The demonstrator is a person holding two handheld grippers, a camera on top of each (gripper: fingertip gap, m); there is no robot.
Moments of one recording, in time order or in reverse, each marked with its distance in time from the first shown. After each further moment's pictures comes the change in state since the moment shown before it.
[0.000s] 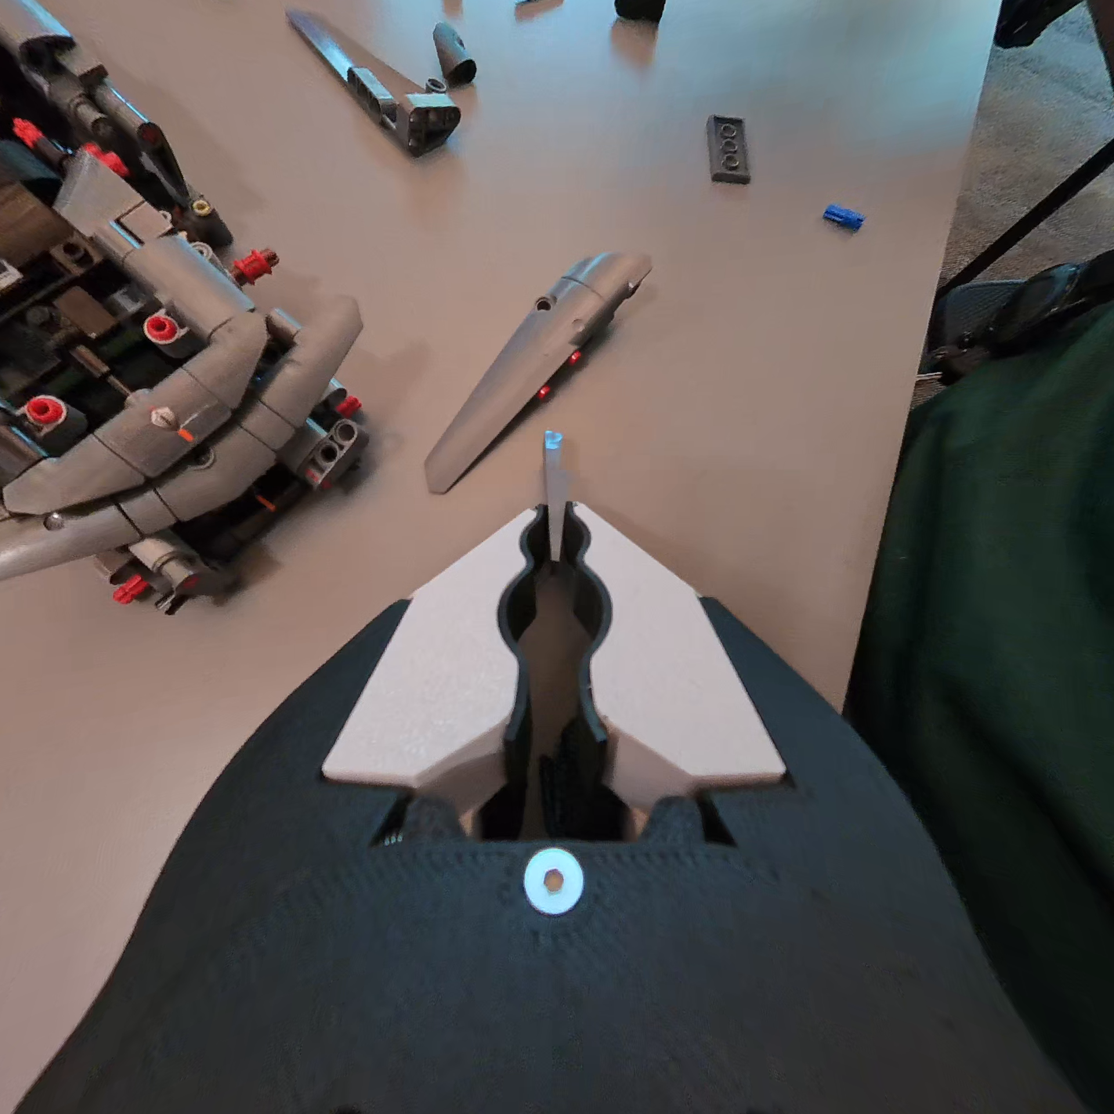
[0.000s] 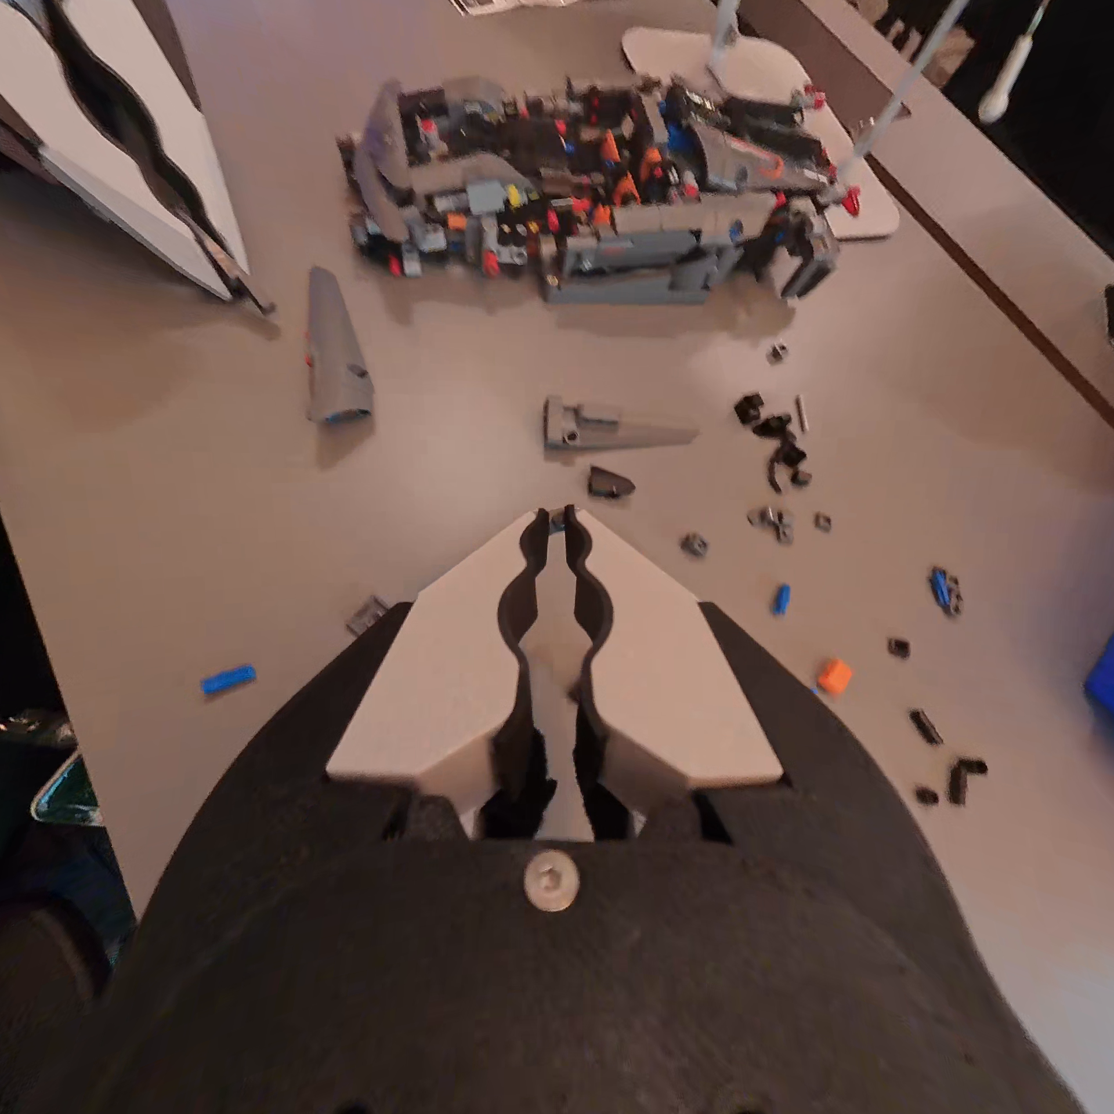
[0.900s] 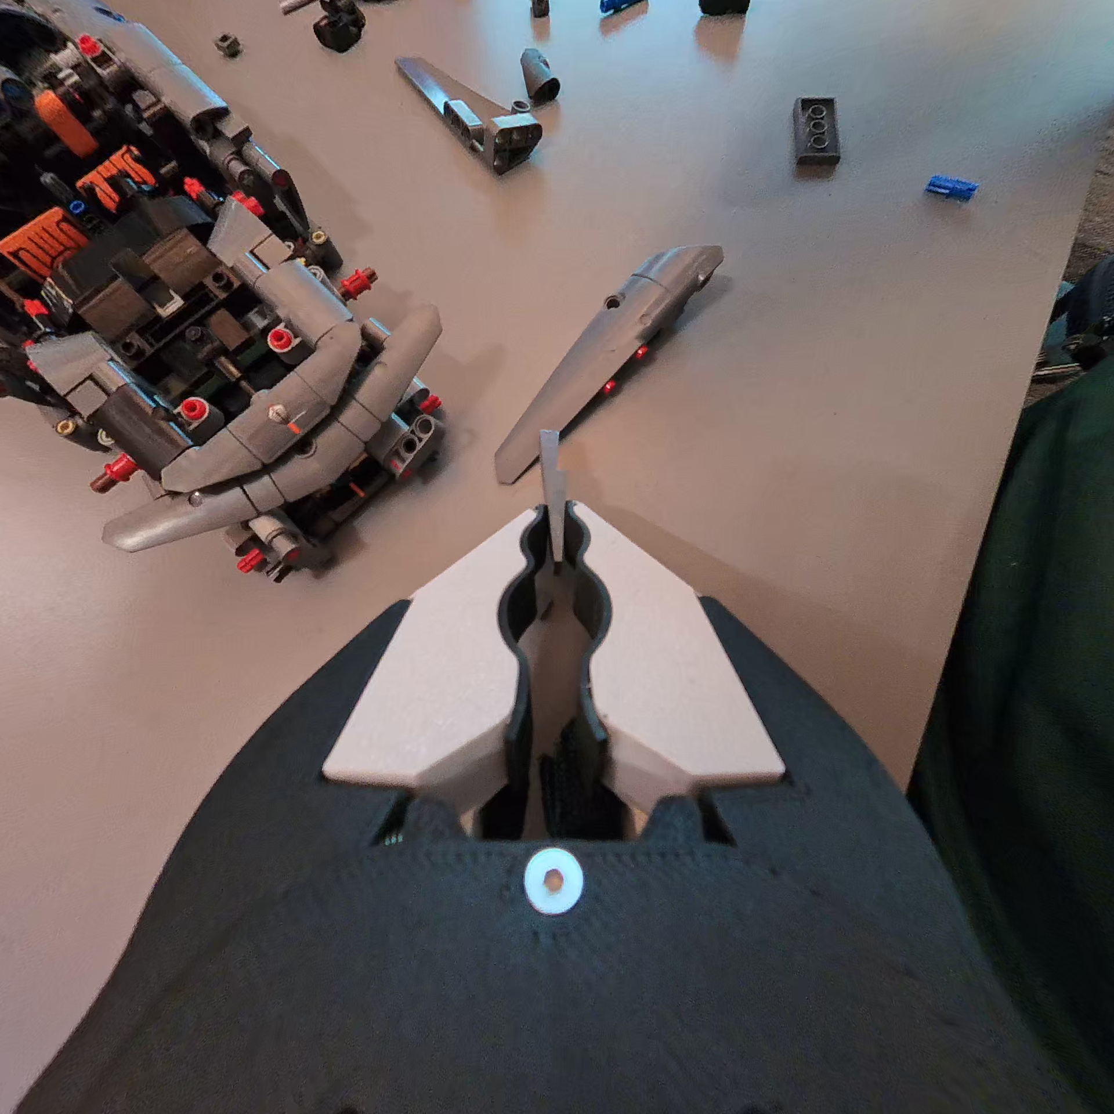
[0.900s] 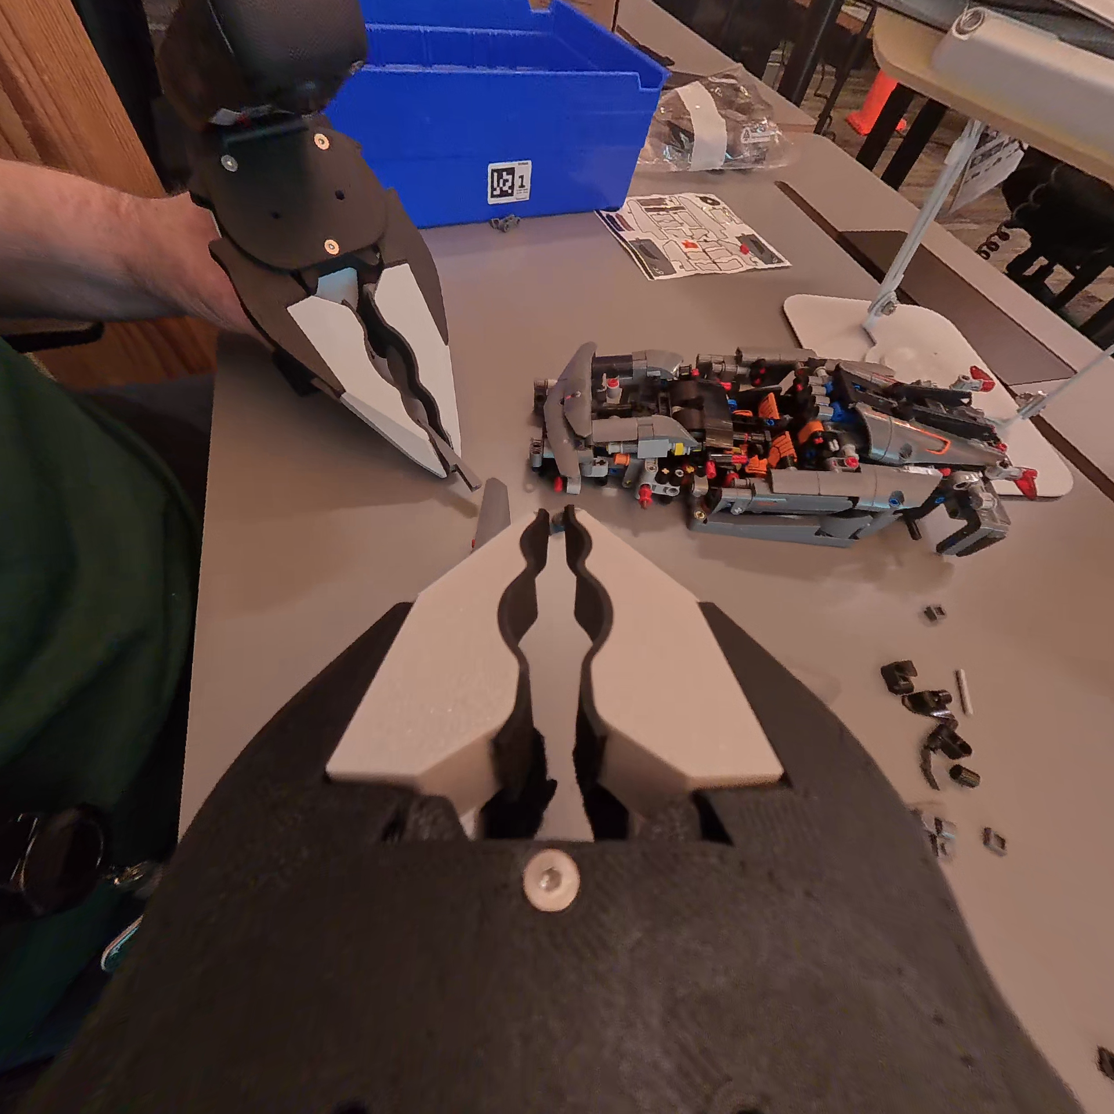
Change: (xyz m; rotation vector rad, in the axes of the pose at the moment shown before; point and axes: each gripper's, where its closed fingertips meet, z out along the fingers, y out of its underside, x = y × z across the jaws) left arm -0.020 0.000 -0.008 0.015 -0.166 0.068; right arm -0.060 -0.081 0.031 0.238 -0.249 -0.072
